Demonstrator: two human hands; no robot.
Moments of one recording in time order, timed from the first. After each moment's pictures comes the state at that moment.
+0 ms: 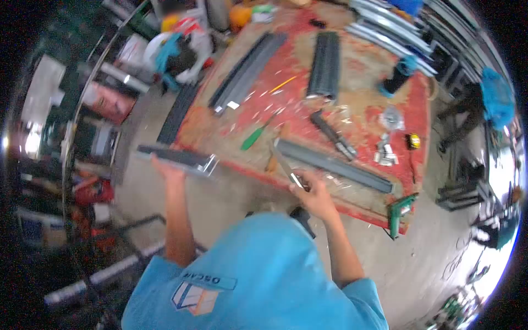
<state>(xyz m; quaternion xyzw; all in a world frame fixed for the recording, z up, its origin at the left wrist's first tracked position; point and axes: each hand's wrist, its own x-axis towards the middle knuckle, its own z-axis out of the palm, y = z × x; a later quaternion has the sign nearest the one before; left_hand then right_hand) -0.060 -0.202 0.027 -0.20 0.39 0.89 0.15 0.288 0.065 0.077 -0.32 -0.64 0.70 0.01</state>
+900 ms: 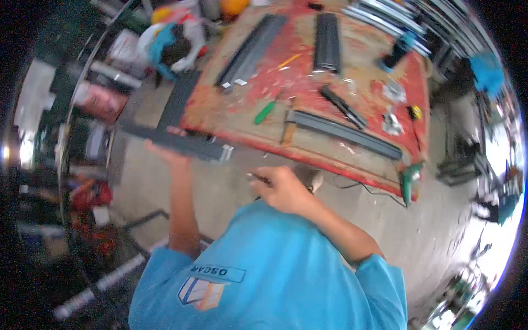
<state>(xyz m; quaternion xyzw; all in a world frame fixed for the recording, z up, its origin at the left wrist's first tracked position) -0.067 -0.251 0.045 -0.09 0.38 0.91 0.13 0.231 -0.073 0.126 -0.14 -0.76 0.63 0.00</state>
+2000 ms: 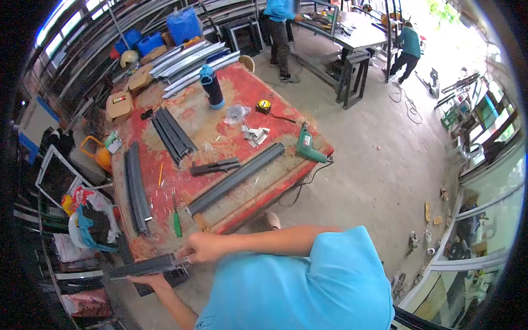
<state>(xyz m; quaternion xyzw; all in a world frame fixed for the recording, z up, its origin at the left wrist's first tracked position) -0.036 -0.167 0.037 -0.02 0.43 0.87 0.24 0.255 -0.042 0.121 -0.14 -0.78 0.60 0.13</state>
